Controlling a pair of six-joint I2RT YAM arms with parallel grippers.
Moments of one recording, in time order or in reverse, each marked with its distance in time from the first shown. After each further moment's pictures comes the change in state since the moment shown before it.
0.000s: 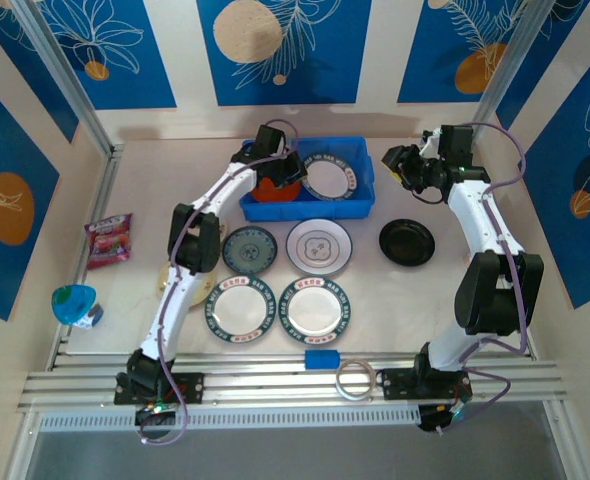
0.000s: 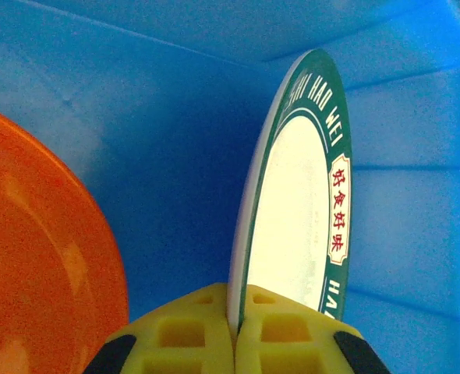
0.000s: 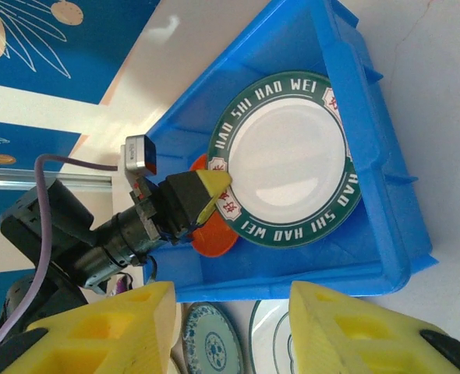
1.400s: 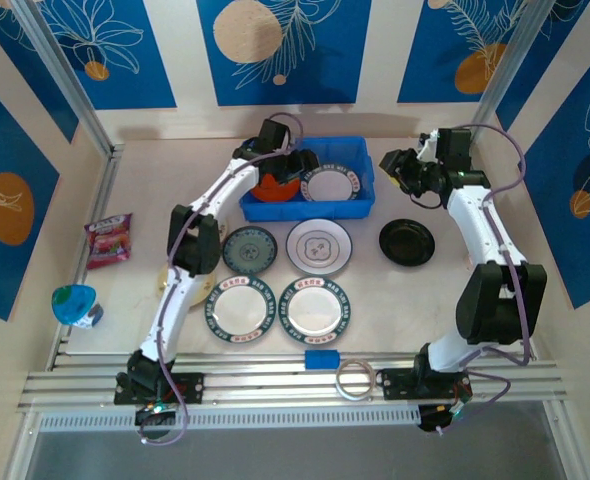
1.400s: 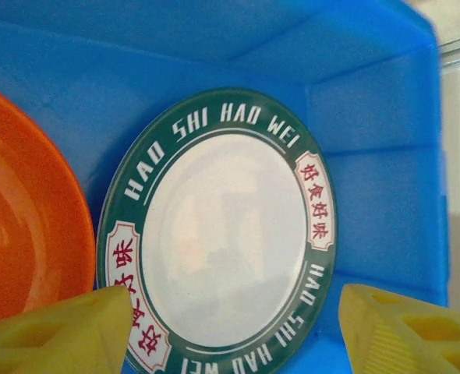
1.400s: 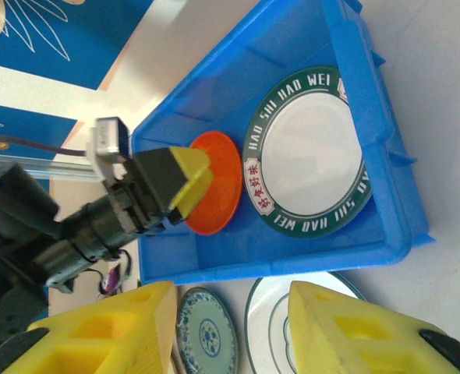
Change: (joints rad) left arm -0.025 -0.078 0.017 -0.089 -0.079 0.076; right arm 0.026 -0.075 -0.048 -0.027 0.032 -0.021
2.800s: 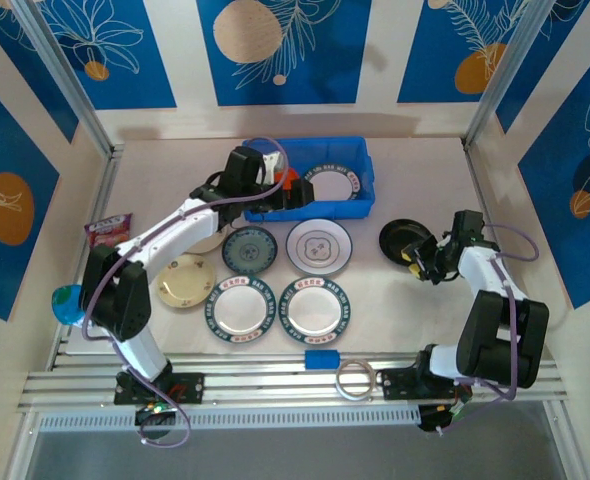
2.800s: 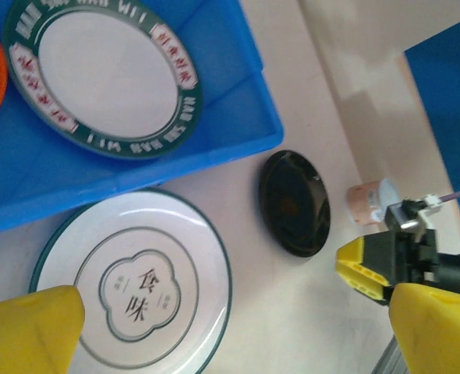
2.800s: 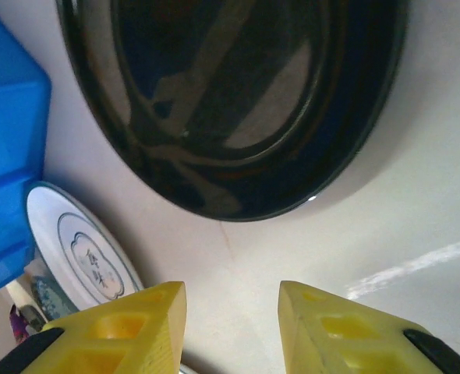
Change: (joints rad) left arm -0.083 -0.843 -1.040 0.369 0.051 0.105; right arm -0.236 -0.213 -0.607 -0.121 0.093 0.045
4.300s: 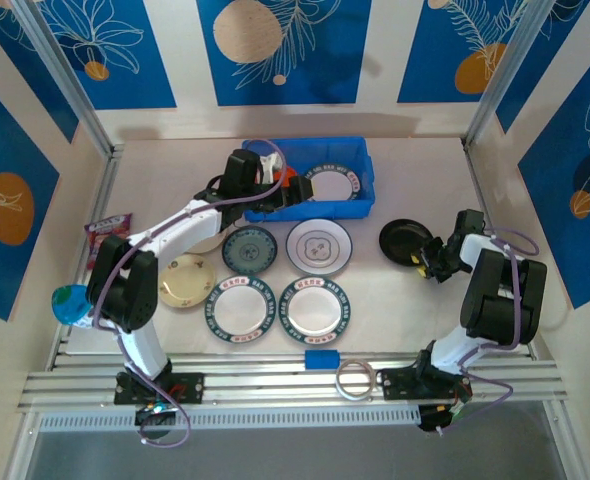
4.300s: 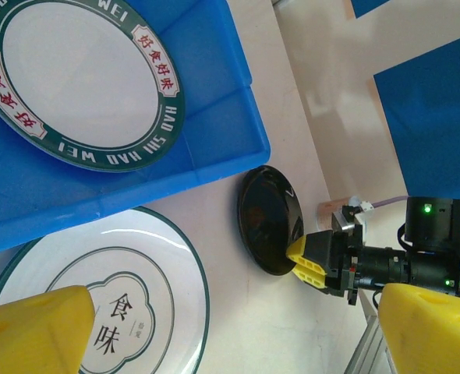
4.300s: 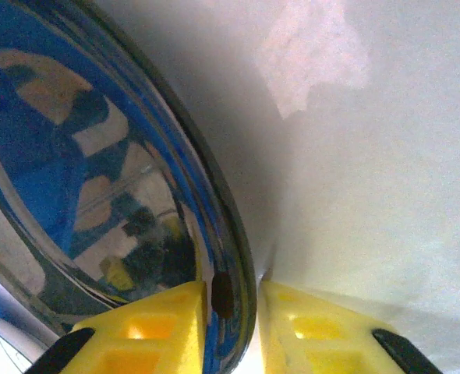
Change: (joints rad) left arm 0.032 0.068 -0.055 0.182 0.090 -0.106; right arm -0.053 0.251 0.054 0.115 0.095 0.020
